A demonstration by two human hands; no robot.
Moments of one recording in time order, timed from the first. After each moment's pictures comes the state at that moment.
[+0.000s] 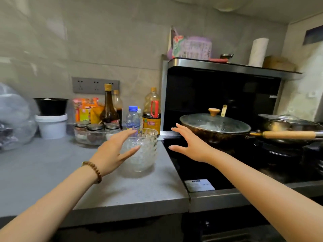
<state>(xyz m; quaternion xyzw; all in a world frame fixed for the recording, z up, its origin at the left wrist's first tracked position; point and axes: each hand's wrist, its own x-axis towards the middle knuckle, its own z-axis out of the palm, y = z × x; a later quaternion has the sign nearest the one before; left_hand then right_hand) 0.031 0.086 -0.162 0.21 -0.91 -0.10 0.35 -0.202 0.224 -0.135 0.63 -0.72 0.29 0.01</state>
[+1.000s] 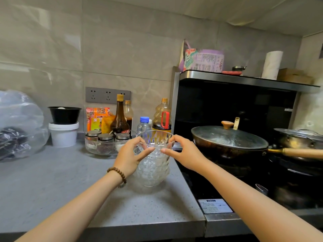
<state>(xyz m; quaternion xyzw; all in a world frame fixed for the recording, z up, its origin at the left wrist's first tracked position) -0.001 0.057 -0.158 0.20 -0.80 -0.29 0.48 -0.172 0.162 -0.131 0.62 -0.68 0.40 -0.01</state>
